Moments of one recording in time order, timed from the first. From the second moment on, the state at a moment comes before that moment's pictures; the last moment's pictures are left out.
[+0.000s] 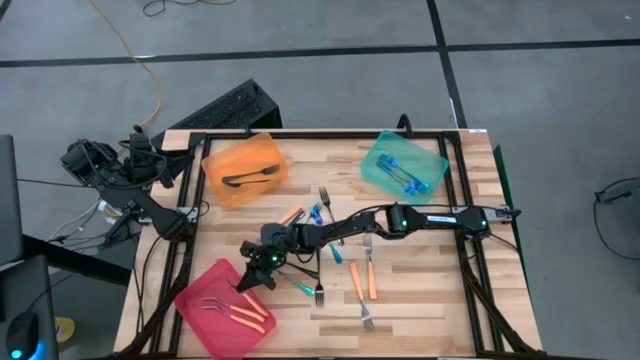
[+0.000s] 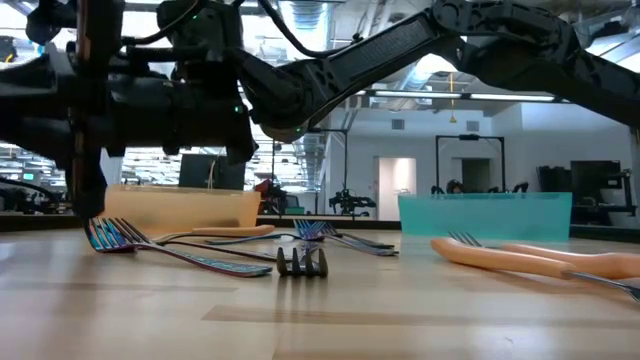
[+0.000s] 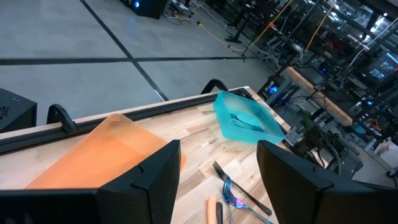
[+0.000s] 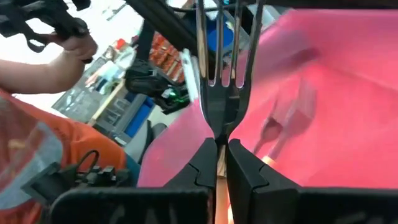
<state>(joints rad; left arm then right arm) -0.68 0.43 1.11 -1.57 -1.17 -1.40 0.11 2.77 2.27 0.40 -0.68 0.73</state>
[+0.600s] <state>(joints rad) -0.68 0.43 1.11 -1.57 -1.15 -1.39 0.11 2.77 2.27 0.36 -0.62 0.72</state>
